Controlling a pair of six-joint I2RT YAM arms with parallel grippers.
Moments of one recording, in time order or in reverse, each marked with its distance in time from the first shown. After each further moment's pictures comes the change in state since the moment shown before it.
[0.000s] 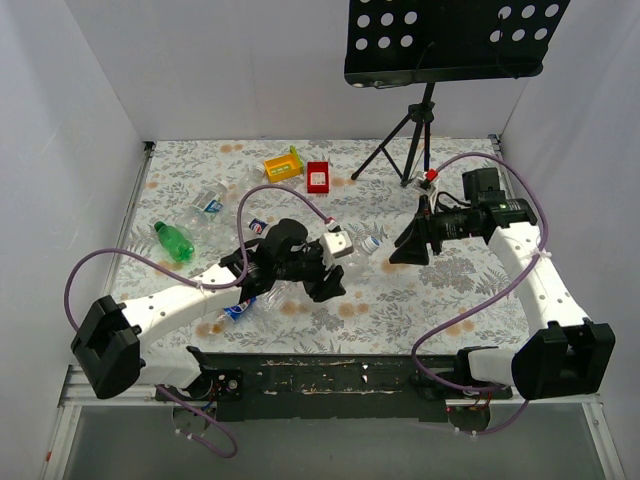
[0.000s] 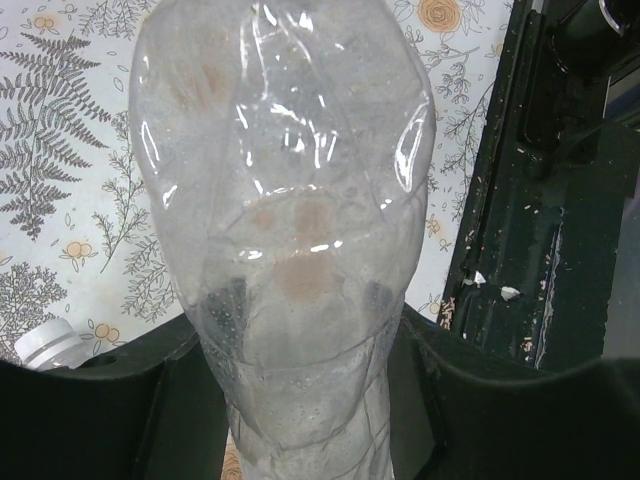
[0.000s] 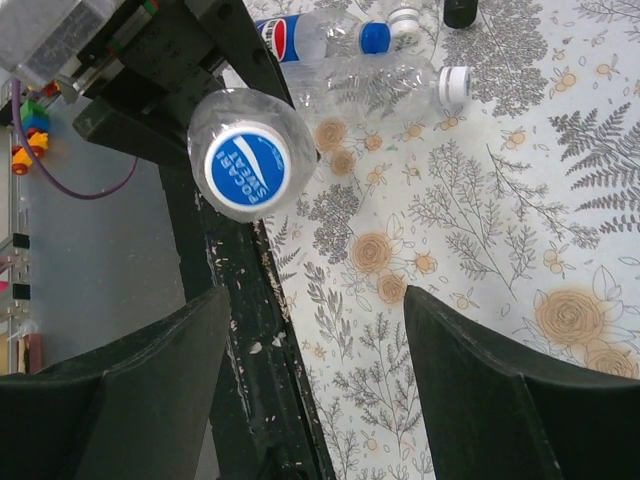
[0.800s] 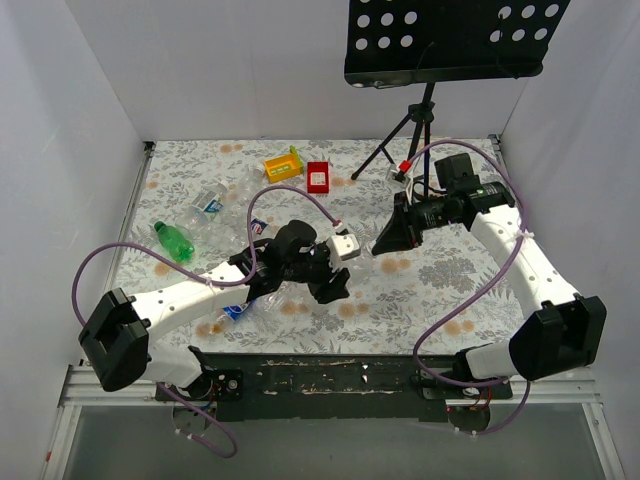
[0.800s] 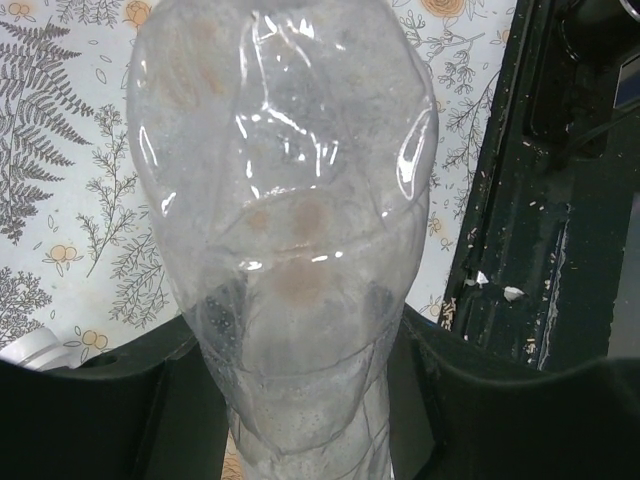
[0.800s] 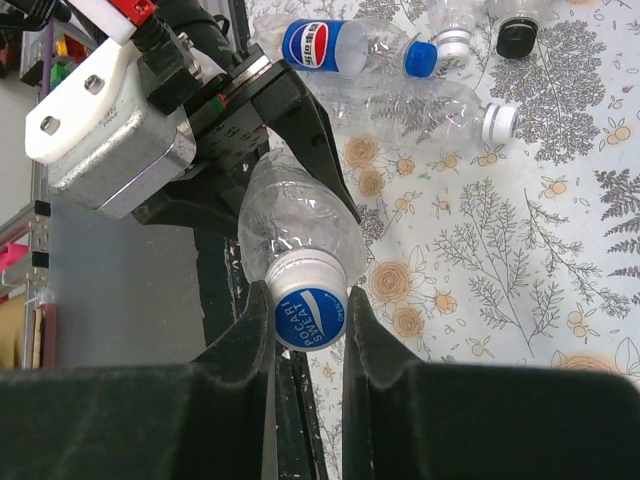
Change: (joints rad) left arm -0.032 0.062 0.033 -0.005 -0.028 0.000; right arm 0.169 0.119 0.132 0.026 0.024 0.066
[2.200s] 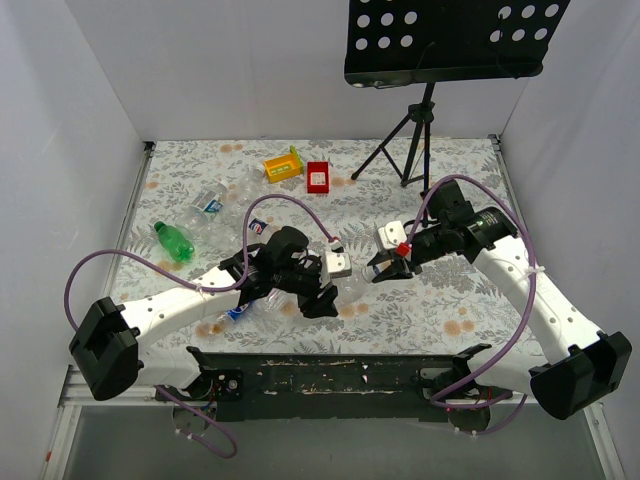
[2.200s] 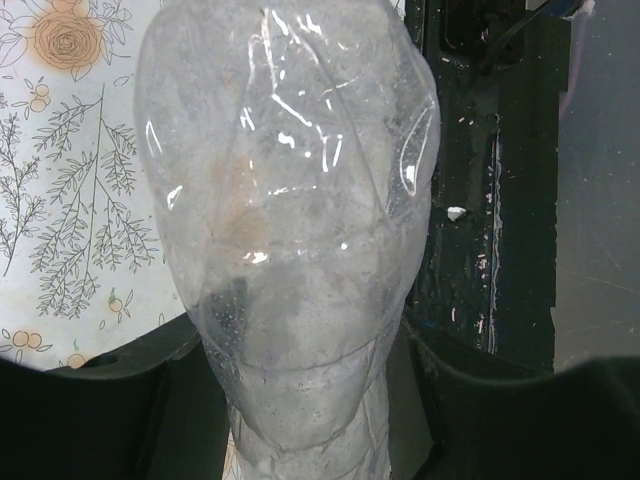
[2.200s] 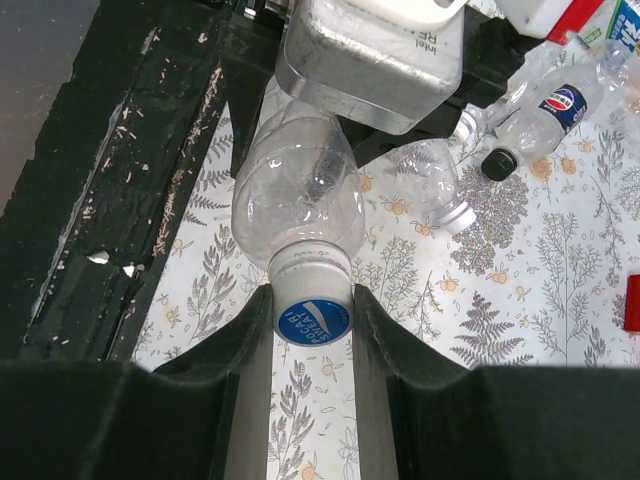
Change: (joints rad) left arm 0.023 -0.068 -0.051 -0.122 0.187 0.135; right arm 0.191 -0.187 -0.097 -0.124 0.106 -0.818
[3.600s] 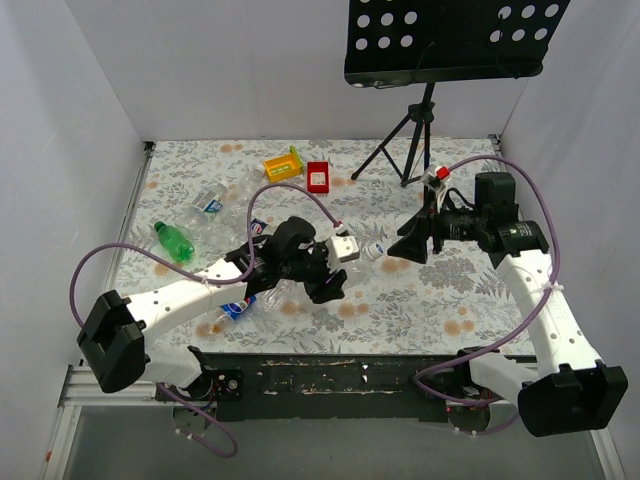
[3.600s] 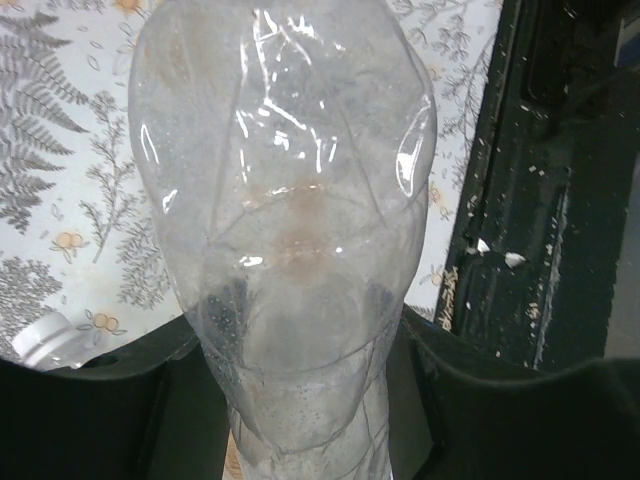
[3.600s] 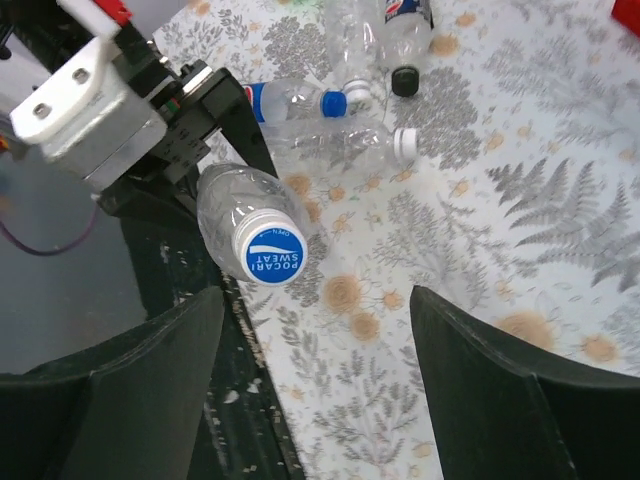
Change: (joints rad) left arm -0.007 0.039 0.072 0.001 -0.137 -0.055; right arm -0.318 -0.106 -0.084 0.352 -0.034 0.959
